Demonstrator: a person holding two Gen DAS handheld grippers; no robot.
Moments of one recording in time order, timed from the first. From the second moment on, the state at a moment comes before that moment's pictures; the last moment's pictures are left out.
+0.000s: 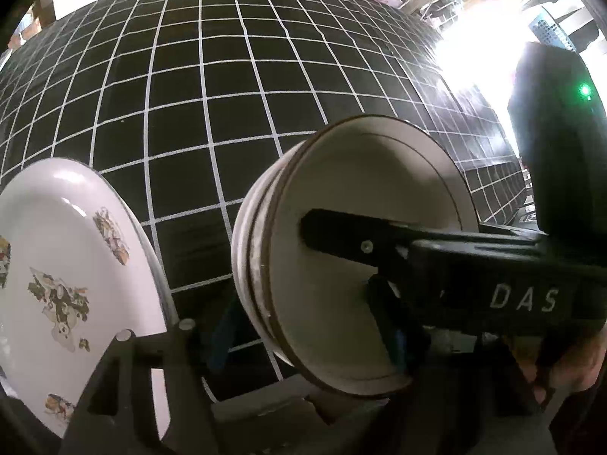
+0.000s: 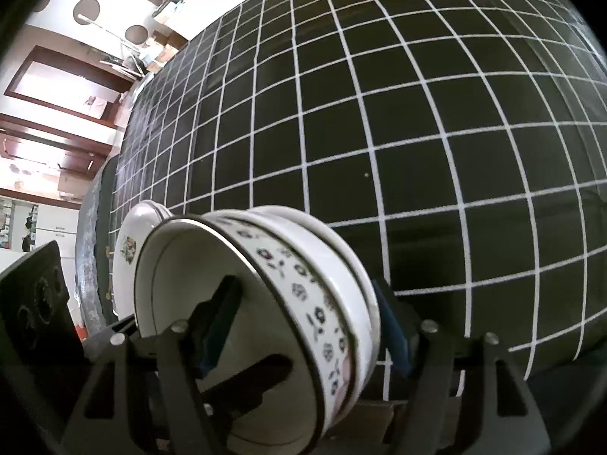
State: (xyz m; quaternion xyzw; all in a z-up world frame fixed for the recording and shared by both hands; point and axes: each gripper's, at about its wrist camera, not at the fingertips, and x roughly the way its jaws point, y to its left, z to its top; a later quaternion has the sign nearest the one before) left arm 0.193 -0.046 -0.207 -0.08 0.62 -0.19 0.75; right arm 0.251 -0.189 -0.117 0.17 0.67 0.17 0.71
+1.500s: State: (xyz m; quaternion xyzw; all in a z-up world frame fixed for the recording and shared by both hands) left arm 0.208 -0.059 -0.147 -0.07 0.57 -0.14 0.80; right arm 0.258 -0.169 -0.084 0.21 0.66 0.18 0.69
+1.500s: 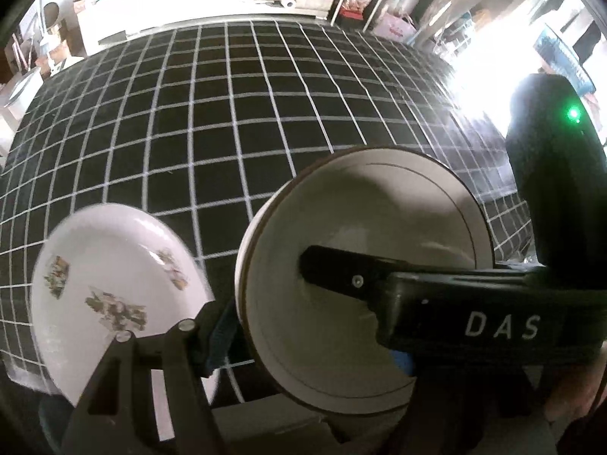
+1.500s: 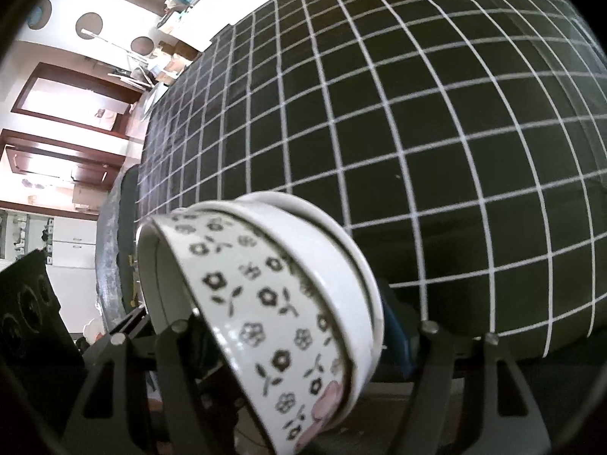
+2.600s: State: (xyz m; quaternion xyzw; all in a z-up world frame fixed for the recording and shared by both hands) left arm 0.201 0.099 -0.152 -0.15 0.58 -0.04 0.80; right arm 0.286 0.003 -0.104 0.14 0.71 0.25 0.64
